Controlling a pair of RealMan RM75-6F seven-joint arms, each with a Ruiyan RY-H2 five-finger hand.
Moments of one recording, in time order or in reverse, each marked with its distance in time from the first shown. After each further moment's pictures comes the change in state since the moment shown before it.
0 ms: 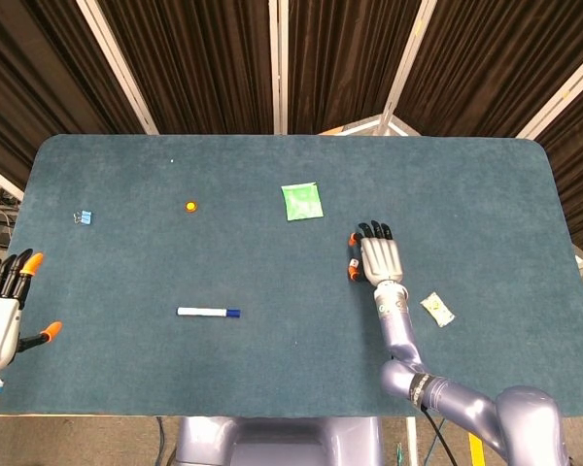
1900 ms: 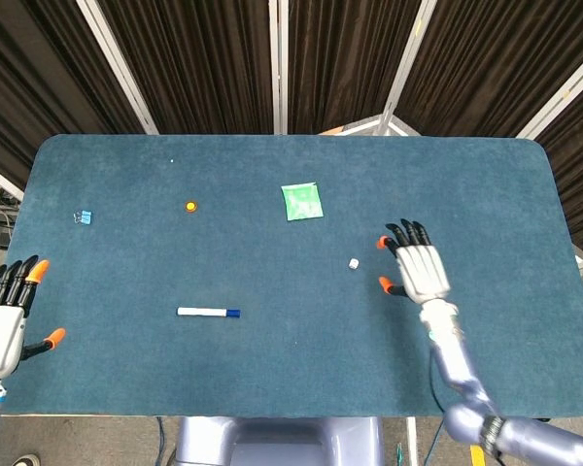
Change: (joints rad) left arm 0.022 -0.002 0.013 -0.016 0.041 0.027 0.024; right arm -0.227 0.358 -0.037 -0.528 -0.239 0.138 -0.013
